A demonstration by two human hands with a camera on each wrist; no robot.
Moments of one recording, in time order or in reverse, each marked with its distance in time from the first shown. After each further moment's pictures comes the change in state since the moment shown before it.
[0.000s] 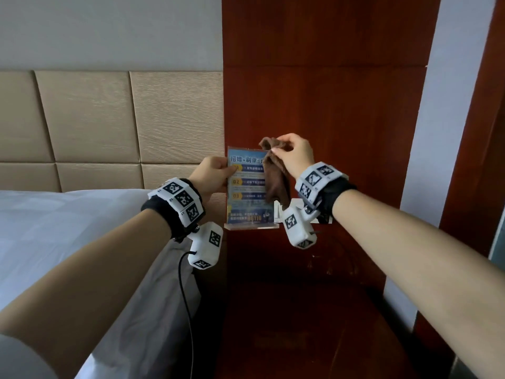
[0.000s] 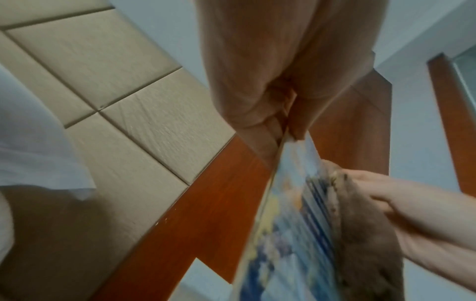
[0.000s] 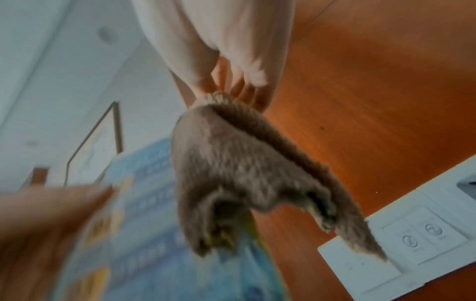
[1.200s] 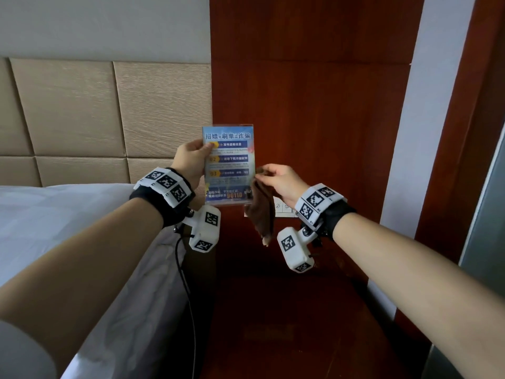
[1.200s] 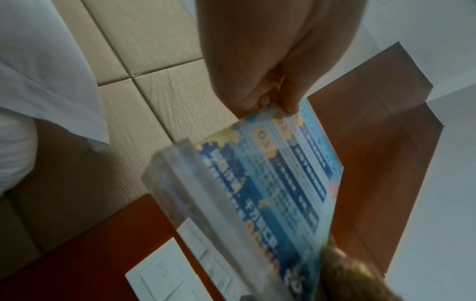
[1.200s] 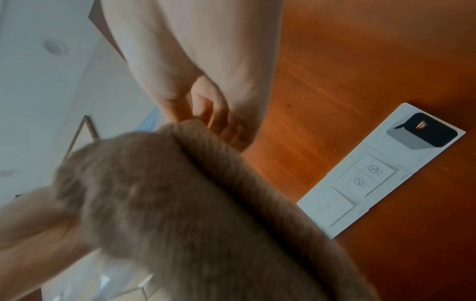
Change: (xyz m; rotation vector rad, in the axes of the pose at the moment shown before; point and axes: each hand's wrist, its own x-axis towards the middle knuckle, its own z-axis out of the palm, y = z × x) left_hand 0.016 0.000 -0.003 -0.265 0.219 0.040; right_hand -0.040 0.036 0.005 0.284 -0.394 0.193
